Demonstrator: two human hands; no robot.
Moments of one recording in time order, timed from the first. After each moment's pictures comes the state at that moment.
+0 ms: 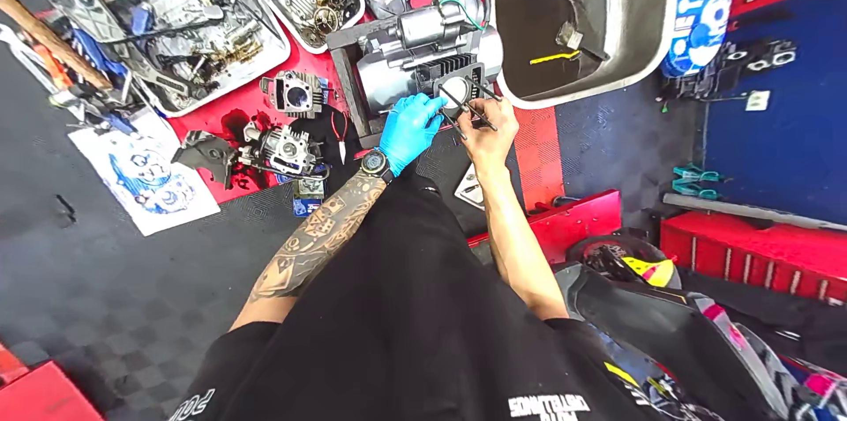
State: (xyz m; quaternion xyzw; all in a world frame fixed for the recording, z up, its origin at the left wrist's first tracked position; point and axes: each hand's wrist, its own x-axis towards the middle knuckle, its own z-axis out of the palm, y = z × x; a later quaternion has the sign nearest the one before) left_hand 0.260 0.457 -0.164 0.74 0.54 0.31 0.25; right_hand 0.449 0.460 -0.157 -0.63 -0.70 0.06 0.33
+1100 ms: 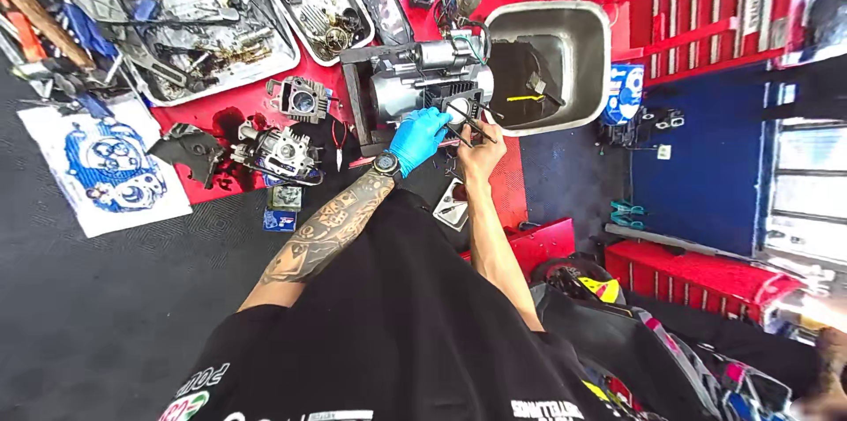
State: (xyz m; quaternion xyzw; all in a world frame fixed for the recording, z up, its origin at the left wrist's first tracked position) left_hand 0.257 0.457 -0.170 0.75 0.52 0.33 0.26; right_hand 0.435 0.439 -0.164 -0.65 -0.68 0.03 0.33
